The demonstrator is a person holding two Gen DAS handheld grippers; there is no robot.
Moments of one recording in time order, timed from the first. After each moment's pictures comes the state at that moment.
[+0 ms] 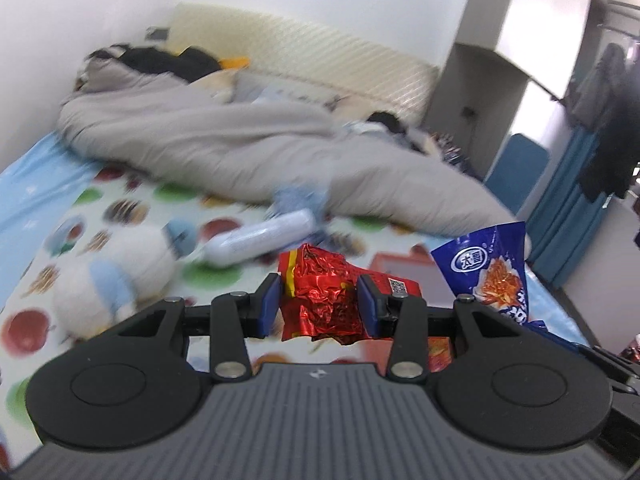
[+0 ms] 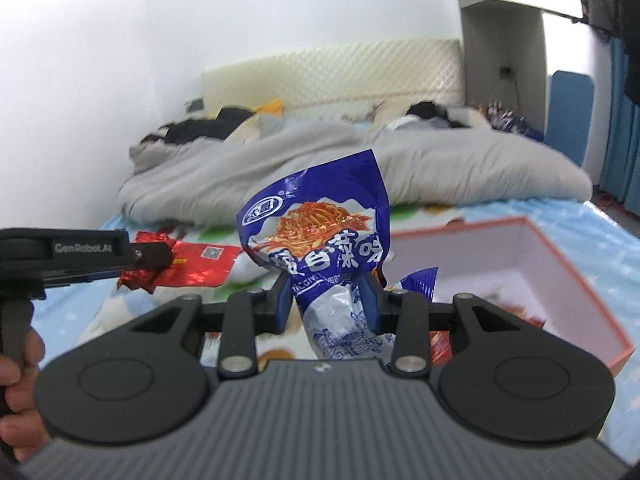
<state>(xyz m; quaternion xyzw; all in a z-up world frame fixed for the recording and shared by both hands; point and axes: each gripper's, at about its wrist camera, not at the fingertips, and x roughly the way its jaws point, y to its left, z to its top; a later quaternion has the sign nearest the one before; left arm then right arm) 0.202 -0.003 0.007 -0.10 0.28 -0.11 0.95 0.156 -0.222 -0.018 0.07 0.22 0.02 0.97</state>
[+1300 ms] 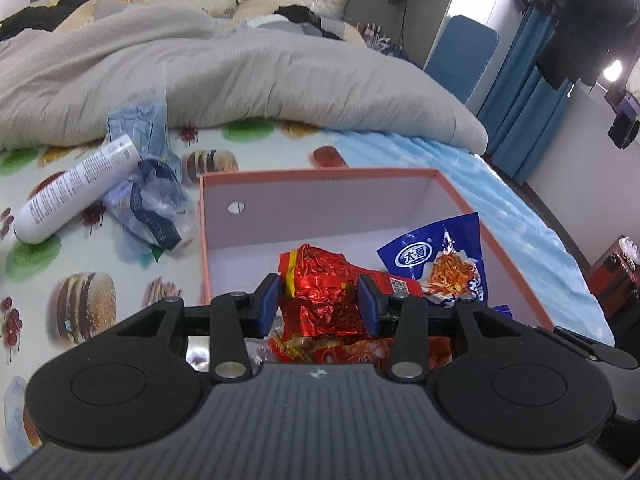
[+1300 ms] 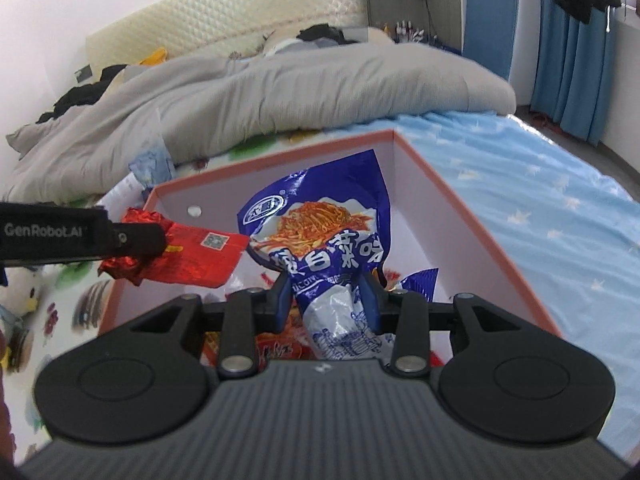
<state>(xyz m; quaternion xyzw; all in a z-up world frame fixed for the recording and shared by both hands) 0.347 -0.229 -0.113 -0.03 0.40 -0.21 0.89 0.258 -0.379 -0.138 0.11 0.34 -0.09 0.93</state>
